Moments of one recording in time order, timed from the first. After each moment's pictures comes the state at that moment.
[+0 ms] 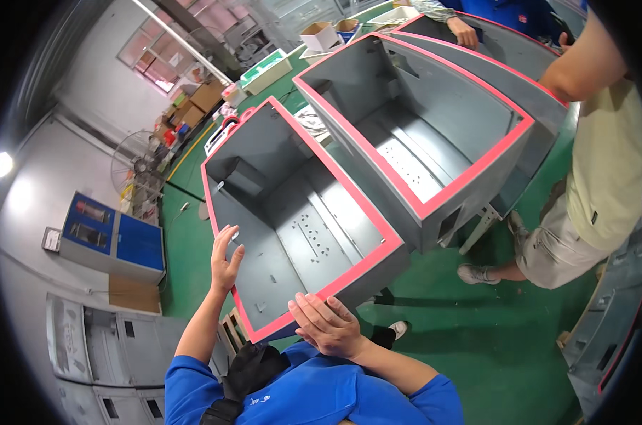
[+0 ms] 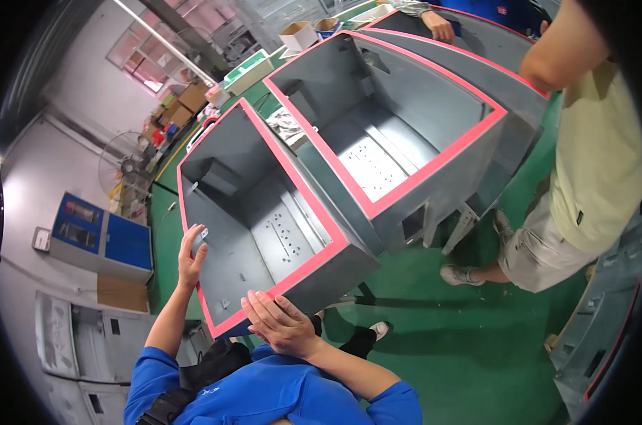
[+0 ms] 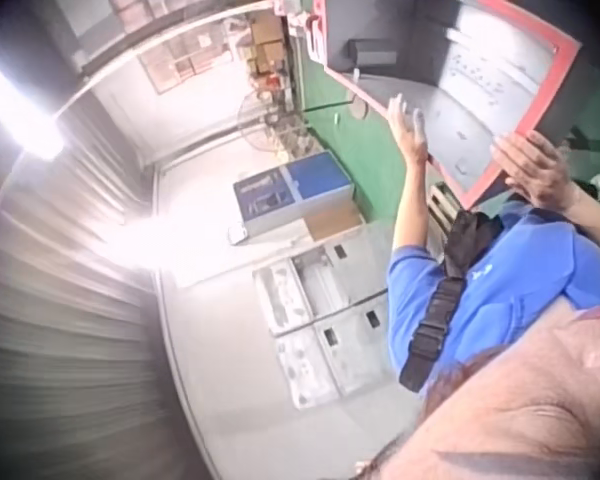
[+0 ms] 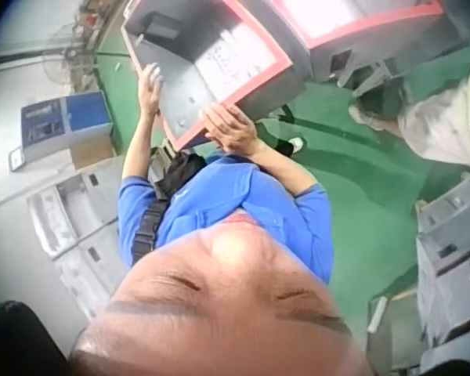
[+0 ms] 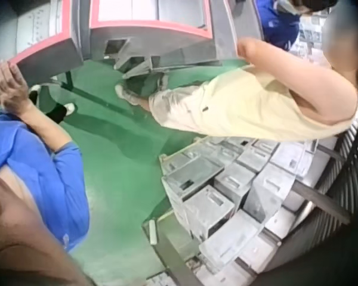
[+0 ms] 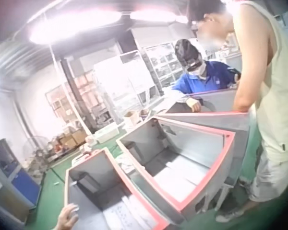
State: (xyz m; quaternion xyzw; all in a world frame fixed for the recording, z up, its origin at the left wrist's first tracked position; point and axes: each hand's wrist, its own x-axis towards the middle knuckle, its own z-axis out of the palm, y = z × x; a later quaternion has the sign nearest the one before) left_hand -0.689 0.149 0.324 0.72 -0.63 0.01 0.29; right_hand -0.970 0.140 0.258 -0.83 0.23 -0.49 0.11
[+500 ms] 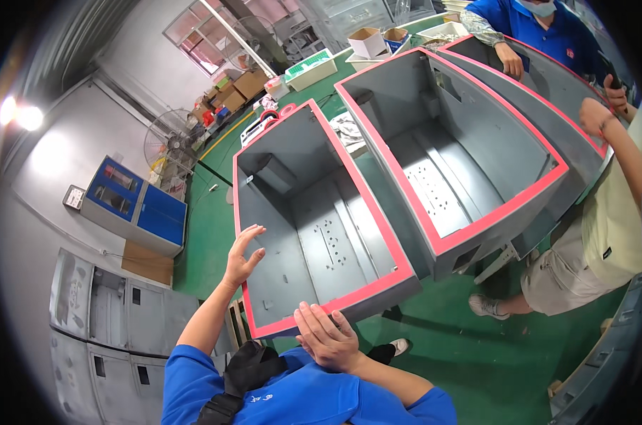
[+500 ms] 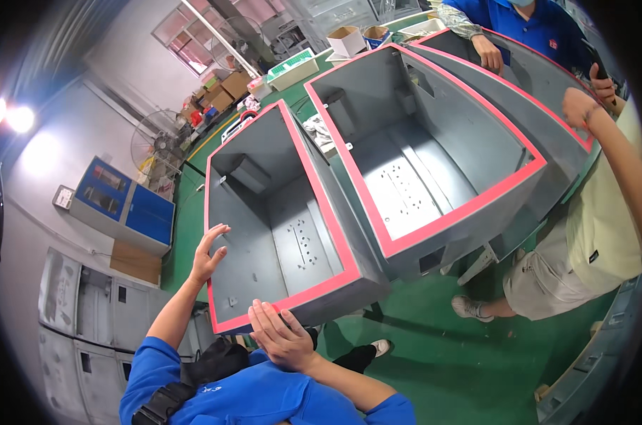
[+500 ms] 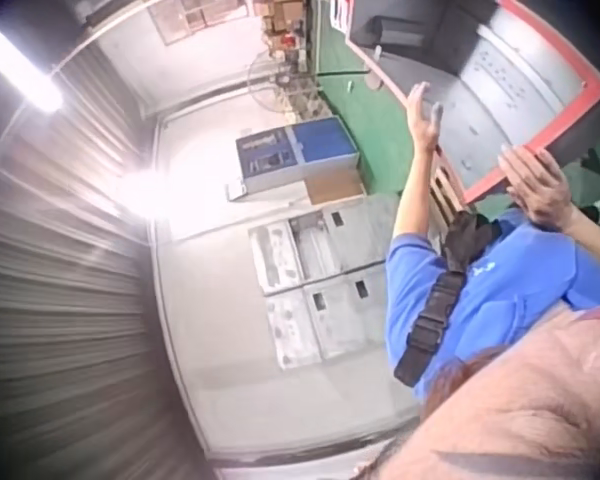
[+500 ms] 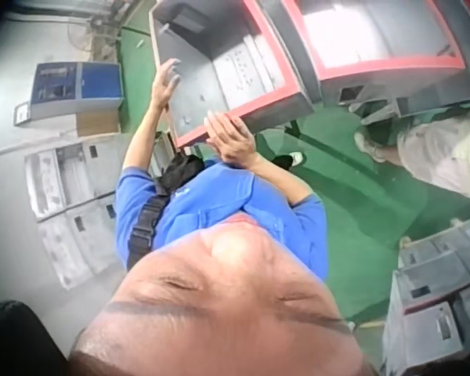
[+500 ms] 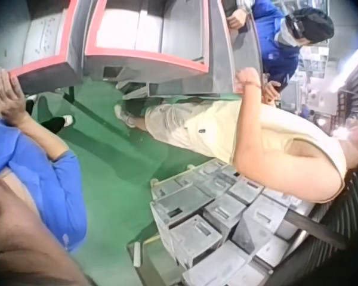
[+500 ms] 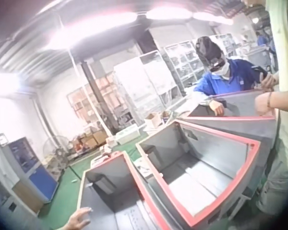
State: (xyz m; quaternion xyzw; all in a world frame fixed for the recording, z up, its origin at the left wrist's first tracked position) left_hand -0.699 0.146 0.331 0.72 -0.64 -0.02 0.28; right_hand -0.975 0.134 0.259 -0.85 0.20 -0.48 0.11
